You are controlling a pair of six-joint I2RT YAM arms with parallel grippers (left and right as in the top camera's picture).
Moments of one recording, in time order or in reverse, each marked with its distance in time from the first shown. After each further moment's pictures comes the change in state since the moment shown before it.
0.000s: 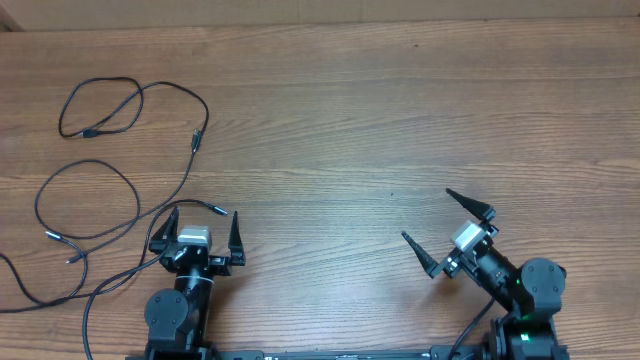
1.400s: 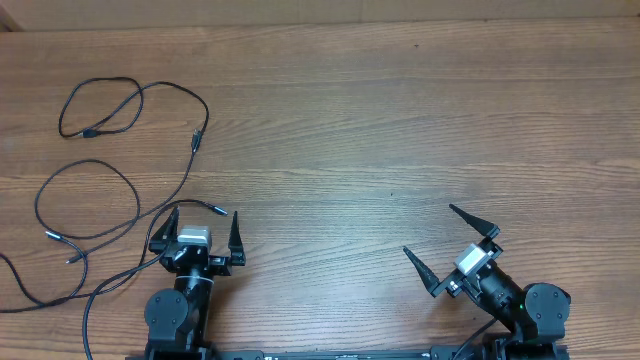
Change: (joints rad) left arm 0.000 0.000 0.000 0.000 0.000 0.000; right arm 0.000 -0.425 -0.014 -0.355 -0.004 -0.002
